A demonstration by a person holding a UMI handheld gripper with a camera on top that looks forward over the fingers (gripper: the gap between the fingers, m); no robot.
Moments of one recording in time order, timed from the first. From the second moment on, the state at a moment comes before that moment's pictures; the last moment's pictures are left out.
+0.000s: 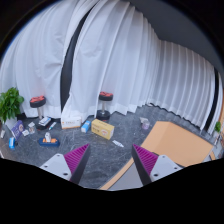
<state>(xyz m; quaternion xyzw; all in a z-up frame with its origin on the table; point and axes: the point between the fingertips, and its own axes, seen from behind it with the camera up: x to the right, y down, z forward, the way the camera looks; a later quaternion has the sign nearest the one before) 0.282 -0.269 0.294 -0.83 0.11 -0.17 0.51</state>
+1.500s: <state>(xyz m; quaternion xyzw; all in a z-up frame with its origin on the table) -0.025 0.088 0.019 -0.86 0.01 -0.02 0.50</state>
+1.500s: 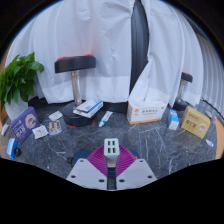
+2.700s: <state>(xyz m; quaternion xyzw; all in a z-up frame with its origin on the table) 0.160 0.035 0.048 -0.88 -0.03 -0.04 0.48</state>
